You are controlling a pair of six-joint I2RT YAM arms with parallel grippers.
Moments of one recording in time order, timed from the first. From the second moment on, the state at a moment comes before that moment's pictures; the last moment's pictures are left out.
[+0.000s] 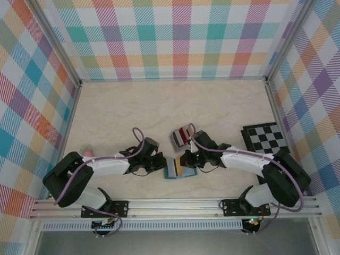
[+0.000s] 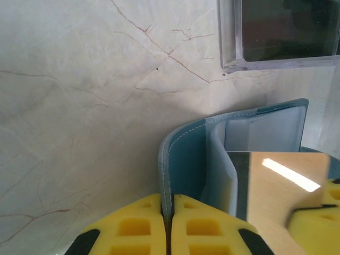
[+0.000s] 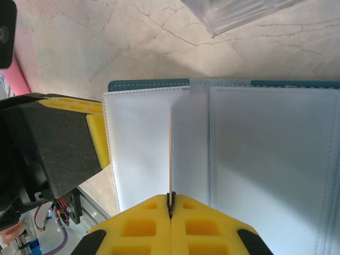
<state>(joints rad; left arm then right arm) -0.77 1.43 0.54 -0.02 0.27 -1.03 0.78 1.43 0.64 -0.17 -0.45 0.87</state>
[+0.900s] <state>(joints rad) -0.78 1.42 0.56 -0.16 0.21 -1.01 0.78 1.47 0.63 -0.14 -0.45 0.87</state>
